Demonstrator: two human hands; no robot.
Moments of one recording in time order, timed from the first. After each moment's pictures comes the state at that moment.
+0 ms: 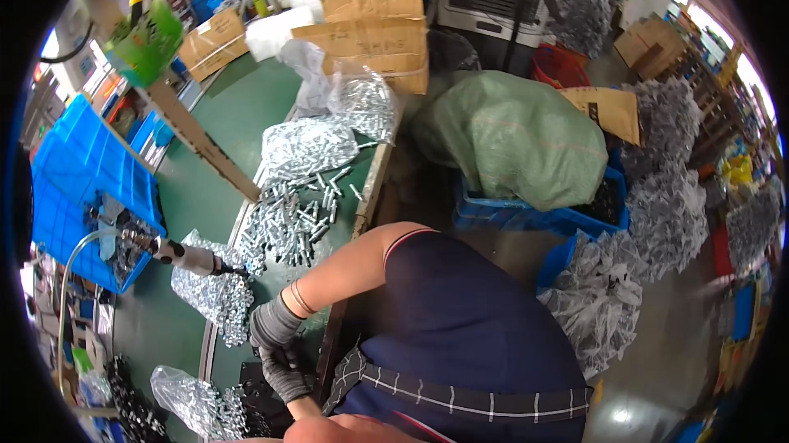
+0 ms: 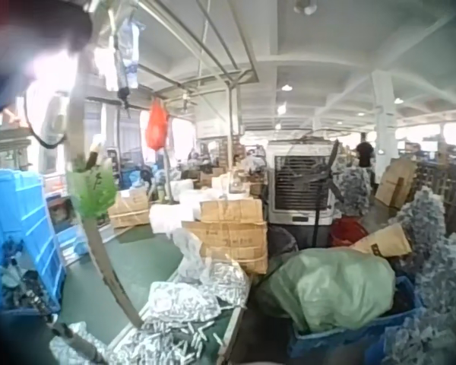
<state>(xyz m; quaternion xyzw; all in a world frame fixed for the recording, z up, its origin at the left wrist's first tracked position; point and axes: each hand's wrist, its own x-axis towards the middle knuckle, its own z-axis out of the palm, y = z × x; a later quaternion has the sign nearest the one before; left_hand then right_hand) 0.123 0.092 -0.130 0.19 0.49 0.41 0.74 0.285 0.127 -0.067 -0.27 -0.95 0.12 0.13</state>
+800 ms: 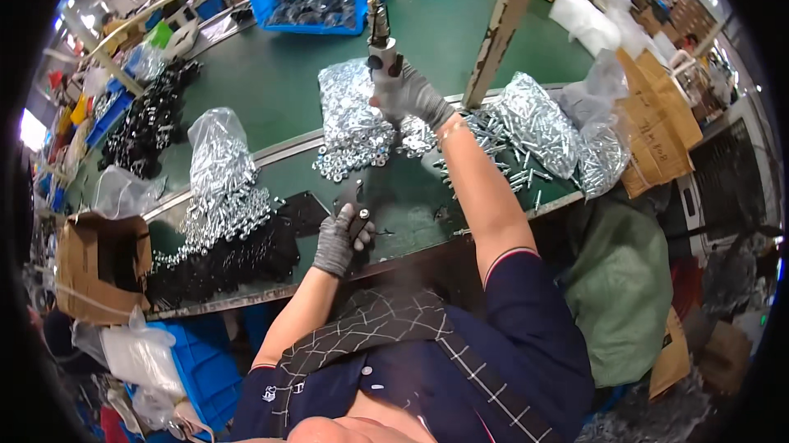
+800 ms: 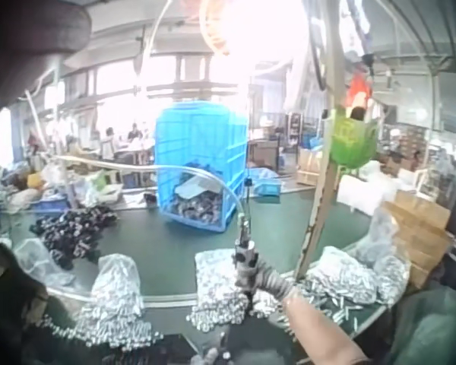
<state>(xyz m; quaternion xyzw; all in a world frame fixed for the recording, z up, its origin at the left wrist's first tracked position) 0.124 0.080 -0.115 0.28 0.47 0.46 0.70 0.320 0.278 -0.020 -0.30 -0.79 0.16 0.51</state>
